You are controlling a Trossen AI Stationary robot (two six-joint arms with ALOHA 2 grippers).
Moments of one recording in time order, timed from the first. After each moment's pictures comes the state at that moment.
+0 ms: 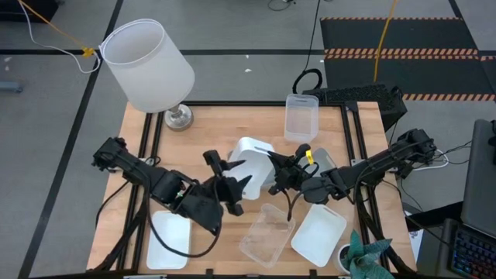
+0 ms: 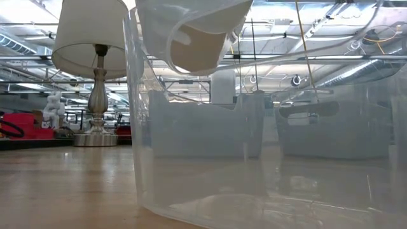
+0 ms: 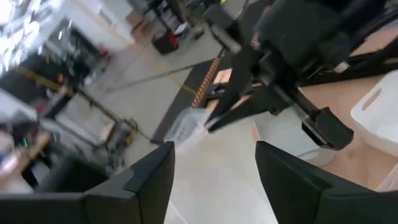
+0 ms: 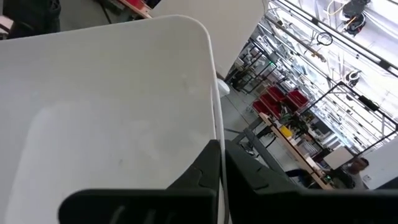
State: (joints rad) left arm -0.52 1.74 1.88 -0.79 -1.07 -0.02; right arm 0.40 1.43 1.04 0.19 1.15 -0.48
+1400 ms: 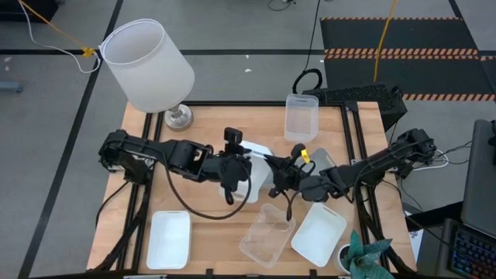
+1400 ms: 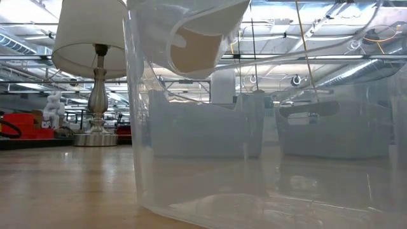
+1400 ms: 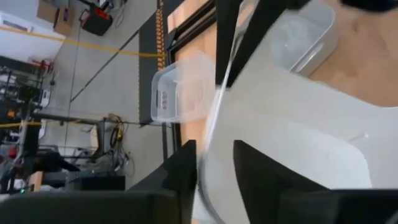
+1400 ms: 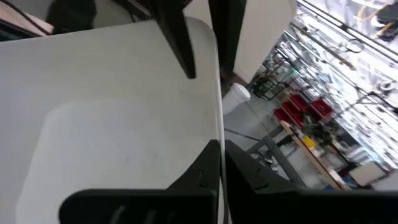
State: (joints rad) left arm -0.27 1.74 1.91 -1.00 -0.68 0.39; right arm 0.40 1.43 1.04 0.14 1.03 -0.46
